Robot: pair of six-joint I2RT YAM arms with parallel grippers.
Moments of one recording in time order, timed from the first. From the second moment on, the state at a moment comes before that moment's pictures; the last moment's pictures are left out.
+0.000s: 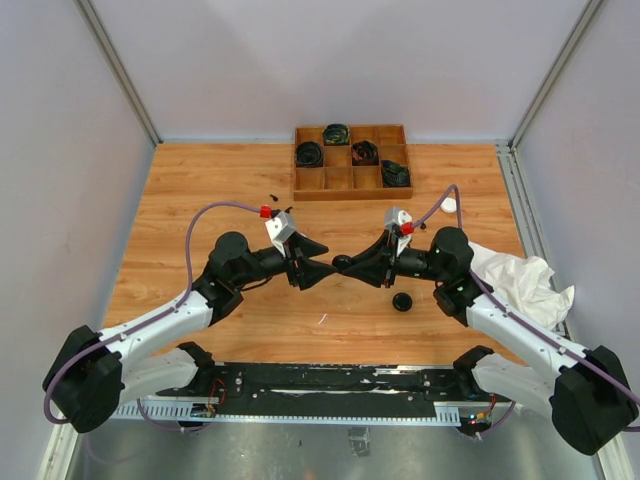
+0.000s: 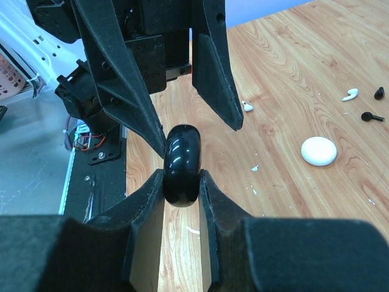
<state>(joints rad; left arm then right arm) -0.67 1.05 0.50 0.58 0.53 -0.27 0.56 1.00 0.51 0.47 -0.85 0.20</state>
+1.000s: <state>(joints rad) -0.64 1.06 0.54 0.52 0.39 -0.40 0.58 1.02 0.51 0.45 -0.86 0.18</state>
